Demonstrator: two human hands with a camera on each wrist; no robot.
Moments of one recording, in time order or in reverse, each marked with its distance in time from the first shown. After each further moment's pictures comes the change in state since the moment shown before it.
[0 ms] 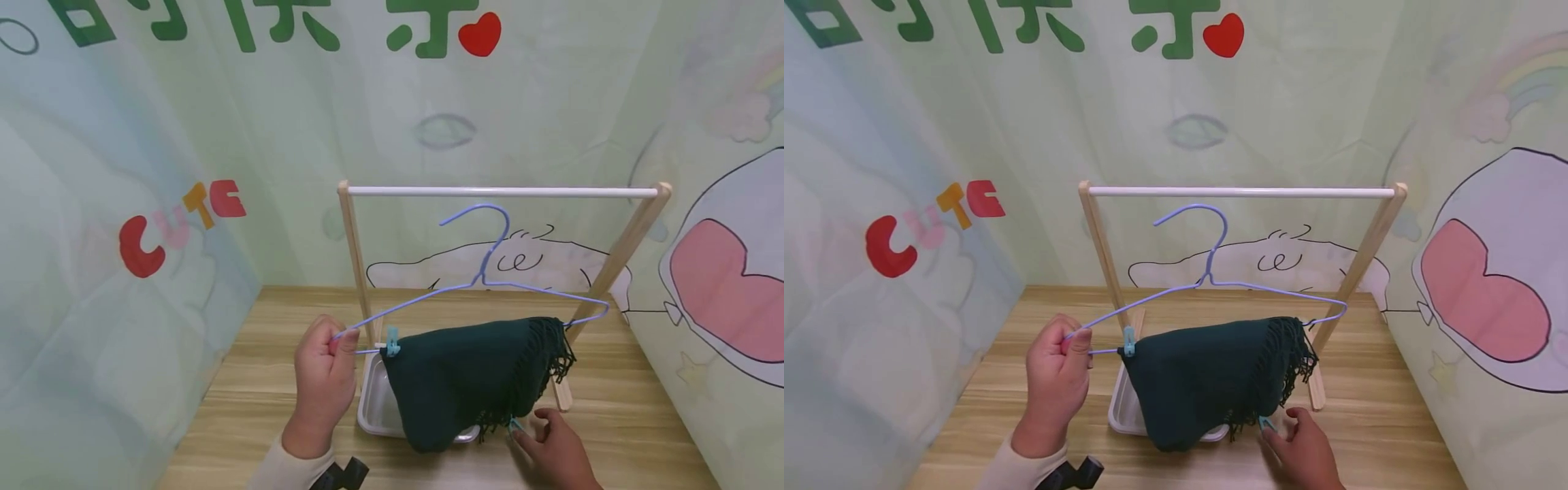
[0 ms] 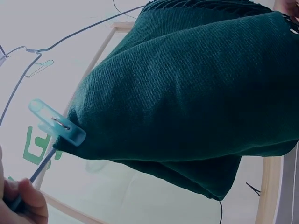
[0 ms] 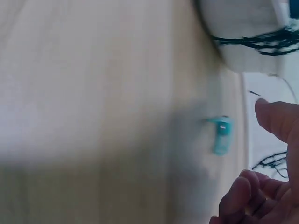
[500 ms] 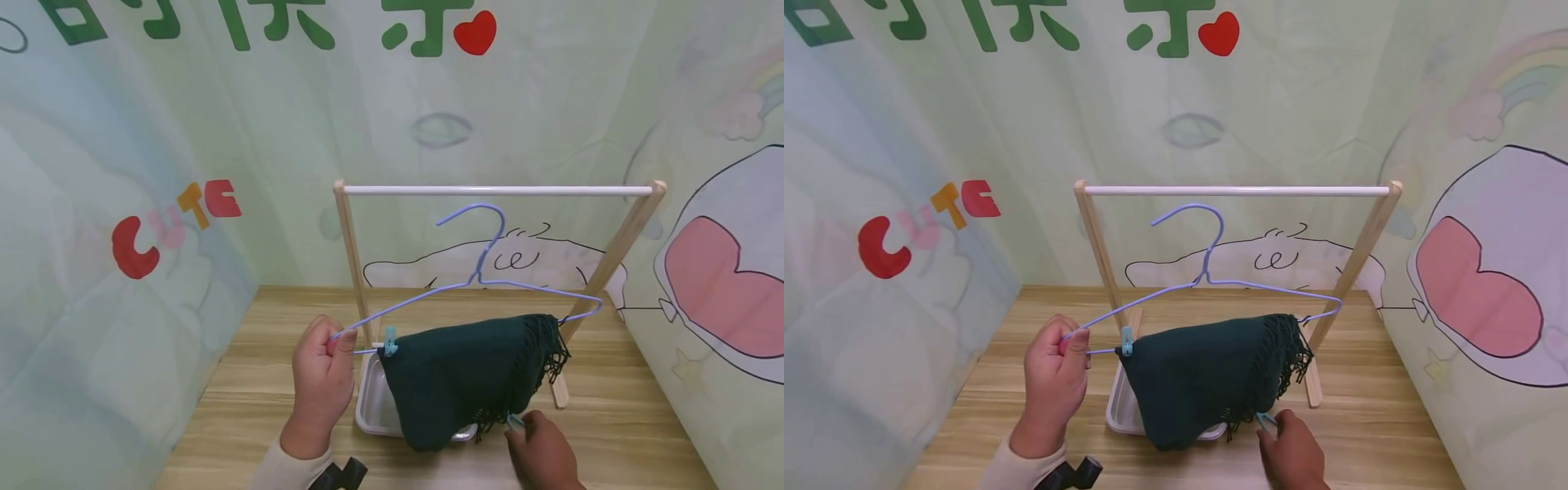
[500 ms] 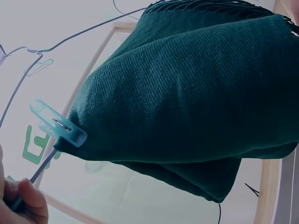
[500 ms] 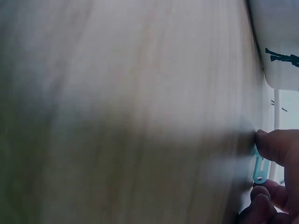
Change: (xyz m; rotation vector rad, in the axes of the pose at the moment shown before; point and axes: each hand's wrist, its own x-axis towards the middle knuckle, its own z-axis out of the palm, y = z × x) left_hand 0.000 0.000 0.002 0.021 -0.002 -0.014; right_hand 0.002 0.001 0.024 -0.157 0.080 -0.024
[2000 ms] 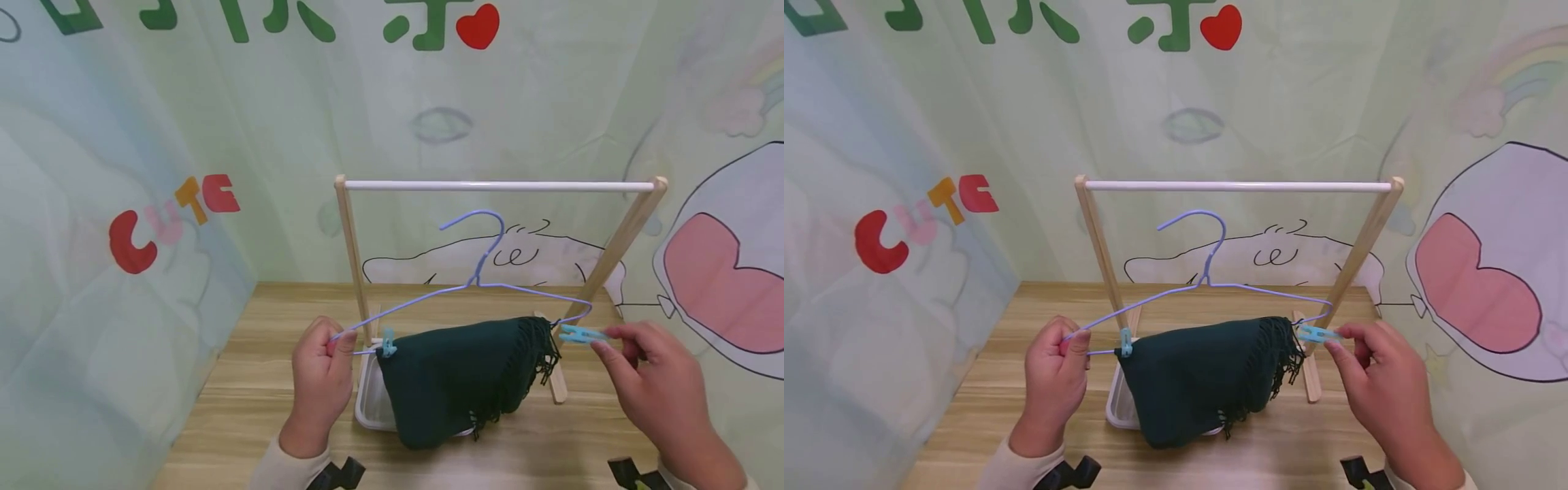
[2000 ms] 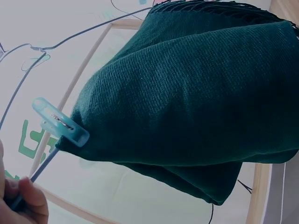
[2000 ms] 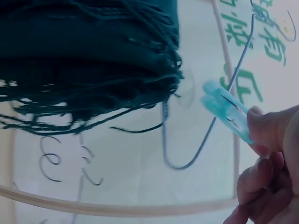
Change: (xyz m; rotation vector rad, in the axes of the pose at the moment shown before) left_hand -0.008 -0.006 -0.005 0.010 -0.038 -0.051; right_hand -0.047 -0.096 -0.212 0.032 0.672 -0.600
